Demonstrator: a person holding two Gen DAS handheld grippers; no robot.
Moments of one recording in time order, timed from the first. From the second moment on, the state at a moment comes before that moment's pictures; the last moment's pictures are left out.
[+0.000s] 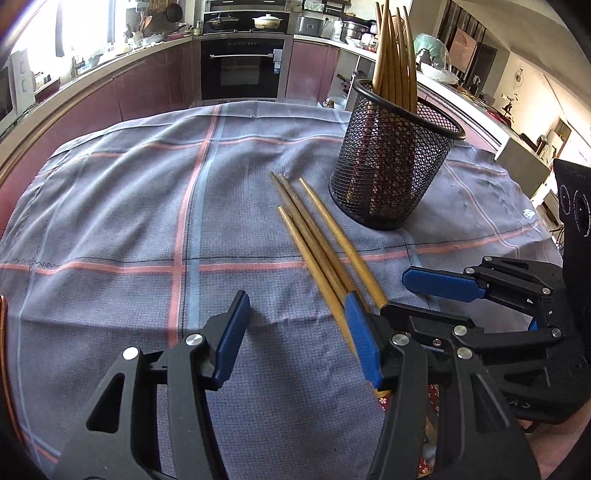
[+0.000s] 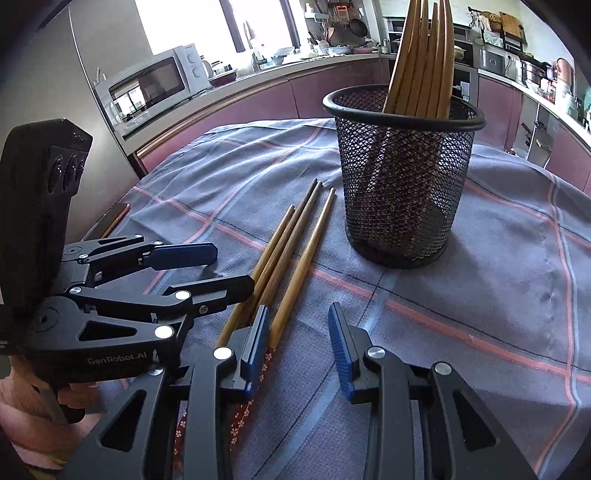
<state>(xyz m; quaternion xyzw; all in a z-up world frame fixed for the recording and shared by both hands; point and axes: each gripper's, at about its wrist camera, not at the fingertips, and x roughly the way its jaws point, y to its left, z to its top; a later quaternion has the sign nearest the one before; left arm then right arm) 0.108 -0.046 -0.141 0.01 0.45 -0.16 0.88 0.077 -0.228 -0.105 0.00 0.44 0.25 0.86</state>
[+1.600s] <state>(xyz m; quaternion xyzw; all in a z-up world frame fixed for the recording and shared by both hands) 0.120 -0.047 -0.142 0.02 0.47 -0.18 0.87 0.089 -0.228 -0.096 0.00 0.43 0.25 0.87</state>
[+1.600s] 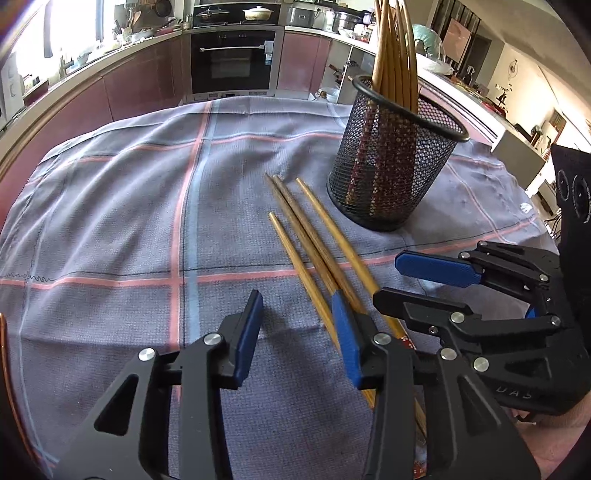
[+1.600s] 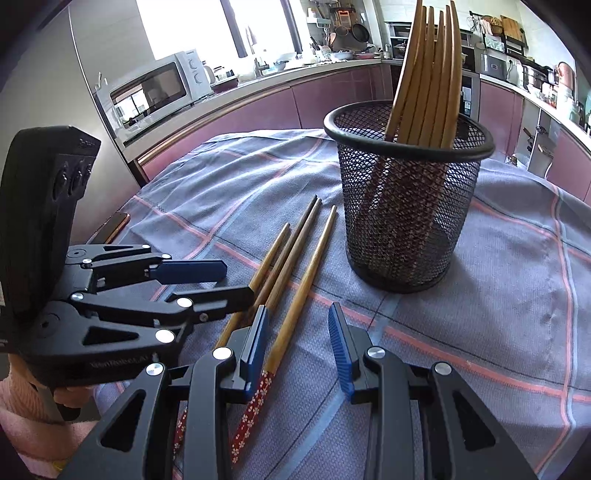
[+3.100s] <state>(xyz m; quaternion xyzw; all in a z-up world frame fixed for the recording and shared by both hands) 0.128 -0.036 -0.140 -0.01 0.47 -0.14 0.87 0.107 -0.224 -0.102 0.00 0.44 0.24 0.87</state>
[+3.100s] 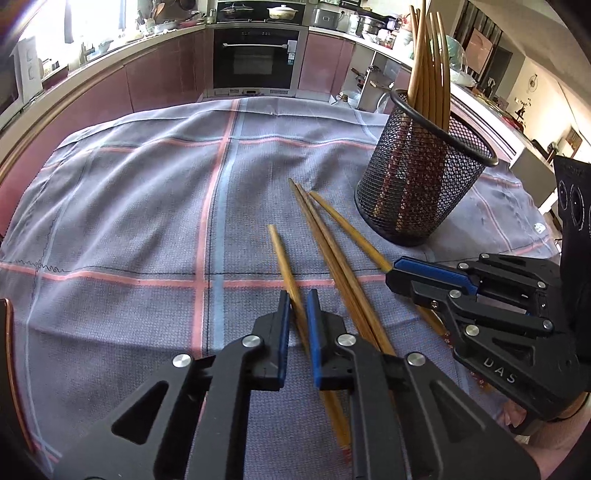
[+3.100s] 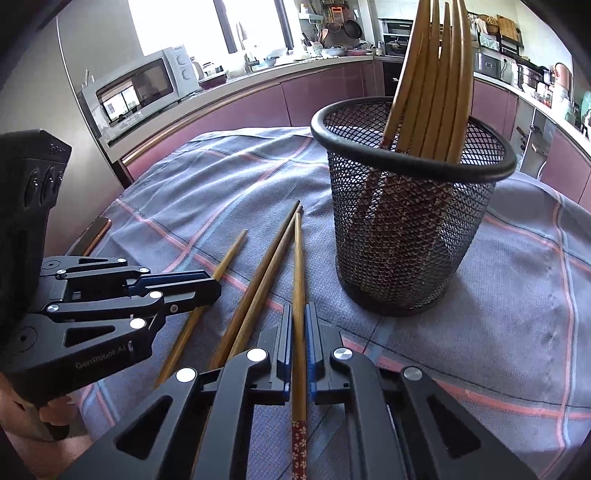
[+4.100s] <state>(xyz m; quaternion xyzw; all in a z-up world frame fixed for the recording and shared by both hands) 0.080 -0.032 -0.037 -0.04 0.36 -0.22 0.91 0.064 -0.279 -0.016 0.06 0.31 0.27 0.91</state>
